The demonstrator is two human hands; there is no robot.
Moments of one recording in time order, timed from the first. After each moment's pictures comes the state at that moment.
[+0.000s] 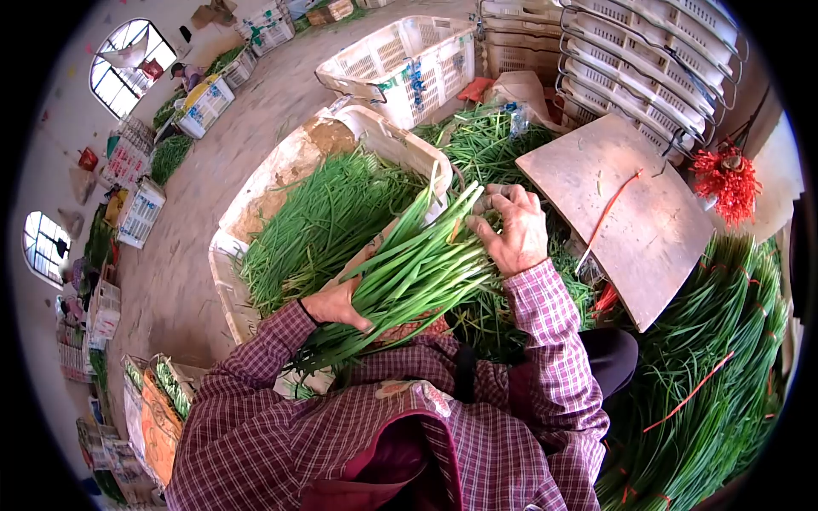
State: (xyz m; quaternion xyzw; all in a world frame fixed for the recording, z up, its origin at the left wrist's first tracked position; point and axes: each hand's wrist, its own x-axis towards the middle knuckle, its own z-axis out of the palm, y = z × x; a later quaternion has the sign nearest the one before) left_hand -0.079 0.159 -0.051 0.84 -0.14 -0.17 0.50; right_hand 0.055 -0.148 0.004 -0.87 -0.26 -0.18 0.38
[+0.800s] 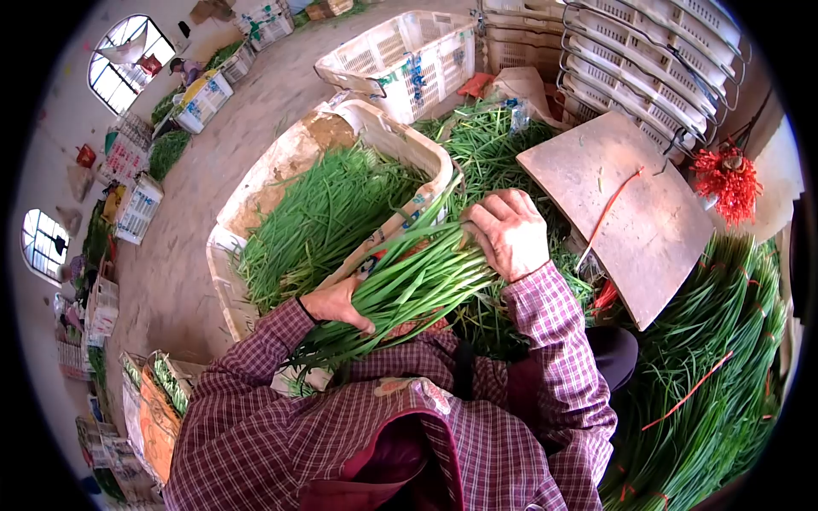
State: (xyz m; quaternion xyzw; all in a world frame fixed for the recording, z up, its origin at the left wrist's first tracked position) left_hand -0.077 0.141 -0.025 0.81 -0.05 -0.35 0.47; right_hand 0.055 -0.148 0.008 -0.81 -0.42 -0.32 0.26
